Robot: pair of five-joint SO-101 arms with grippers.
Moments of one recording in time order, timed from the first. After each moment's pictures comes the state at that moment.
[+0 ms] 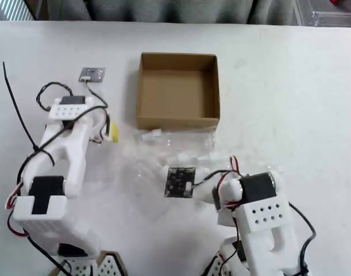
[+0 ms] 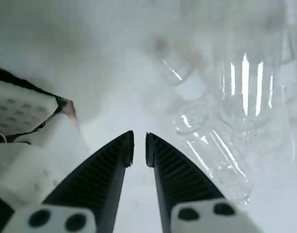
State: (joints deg) left arm -8.0 11.6 18.7 60.4 0.0; right arm -16.4 -53.7 51.7 95.0 73.1
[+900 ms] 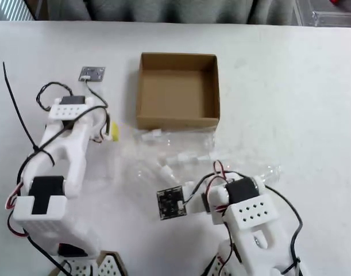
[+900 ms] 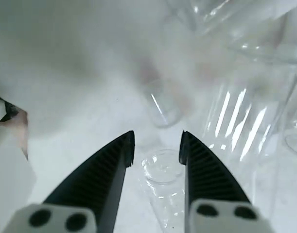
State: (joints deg) left arm -8.0 11.6 18.7 59.5 0.0; right arm -21.6 -52.5 65.1 75.3 83.7
